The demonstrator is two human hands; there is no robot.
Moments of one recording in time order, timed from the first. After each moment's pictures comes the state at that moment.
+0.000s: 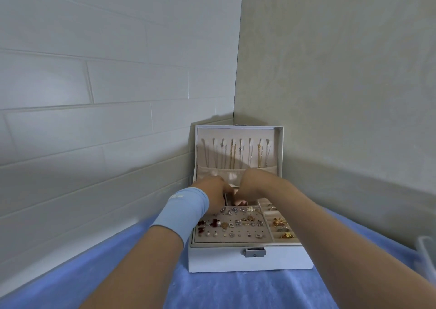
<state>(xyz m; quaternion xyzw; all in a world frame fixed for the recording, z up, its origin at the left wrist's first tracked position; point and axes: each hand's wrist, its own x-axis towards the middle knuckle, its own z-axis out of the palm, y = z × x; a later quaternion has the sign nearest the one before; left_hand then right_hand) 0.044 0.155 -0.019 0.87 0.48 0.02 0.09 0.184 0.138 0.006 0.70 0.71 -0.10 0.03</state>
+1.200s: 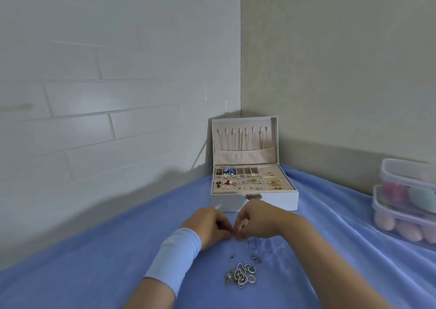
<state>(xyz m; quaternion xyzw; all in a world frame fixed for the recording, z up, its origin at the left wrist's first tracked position) -0.024 -0.041 -0.077 0.80 0.54 0.14 0.21 0.160 -0.046 -0.062 0.57 0.78 -0.26 -0.10</state>
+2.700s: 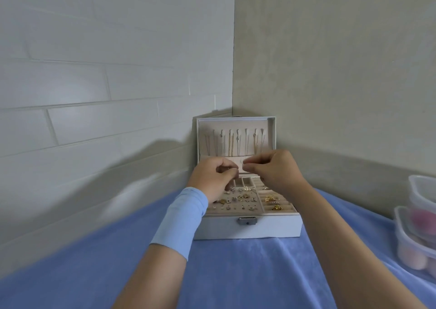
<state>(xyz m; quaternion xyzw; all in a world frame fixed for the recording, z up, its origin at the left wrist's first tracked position) 0.040 0.061 -0.013 0.71 0.45 0.43 0.32 0.216 0.047 -0.003 0.56 0.61 -0.24 -0.51</state>
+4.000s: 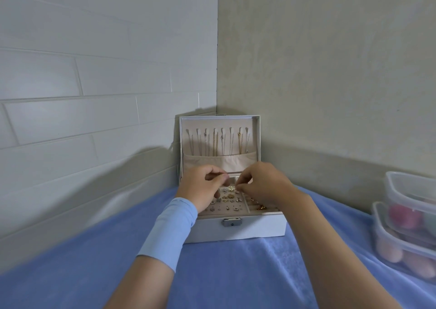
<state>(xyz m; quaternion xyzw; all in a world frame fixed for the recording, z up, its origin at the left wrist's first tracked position) 0.053 0.069 -0.033 0.72 0.44 0.43 0.32 0.234 0.057 -0.023 0.67 0.71 -0.05 -0.22</state>
